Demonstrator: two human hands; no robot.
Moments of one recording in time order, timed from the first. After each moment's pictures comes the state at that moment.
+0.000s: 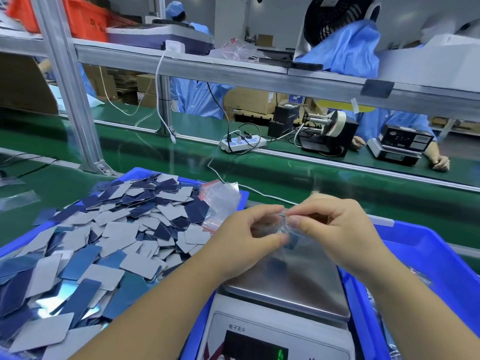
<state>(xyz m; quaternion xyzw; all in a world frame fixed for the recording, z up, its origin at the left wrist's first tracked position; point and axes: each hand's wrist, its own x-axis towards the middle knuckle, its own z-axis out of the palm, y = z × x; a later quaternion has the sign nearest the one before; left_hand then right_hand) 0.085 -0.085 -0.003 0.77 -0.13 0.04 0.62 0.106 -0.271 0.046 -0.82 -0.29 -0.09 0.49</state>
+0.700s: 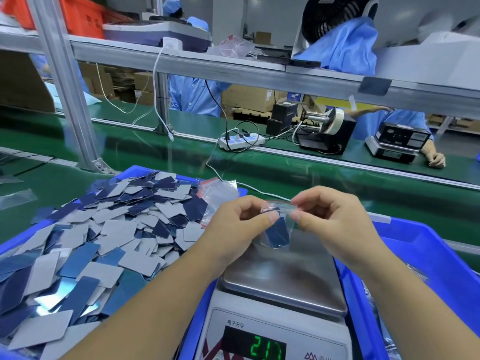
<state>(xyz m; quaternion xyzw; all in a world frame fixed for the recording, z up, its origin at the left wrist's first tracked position) 0.088 -0.085 -0.001 0.68 -0.10 0.07 0.72 0.114 -0.276 0.038 -0.79 -0.26 -0.07 0.55</state>
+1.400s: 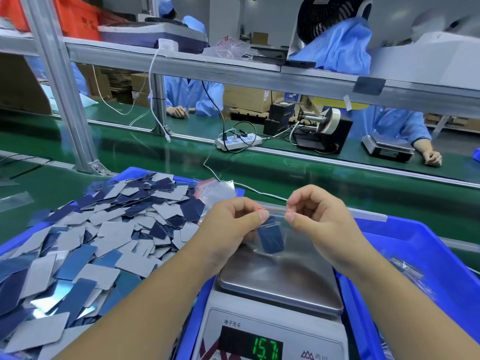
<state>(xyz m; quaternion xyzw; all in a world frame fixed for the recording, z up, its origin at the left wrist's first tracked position) 0.089 -0.083 0.000 0.64 -0.06 0.04 0.76 0.116 -0.270 0.028 -0.73 -0.28 -0.03 0.62</state>
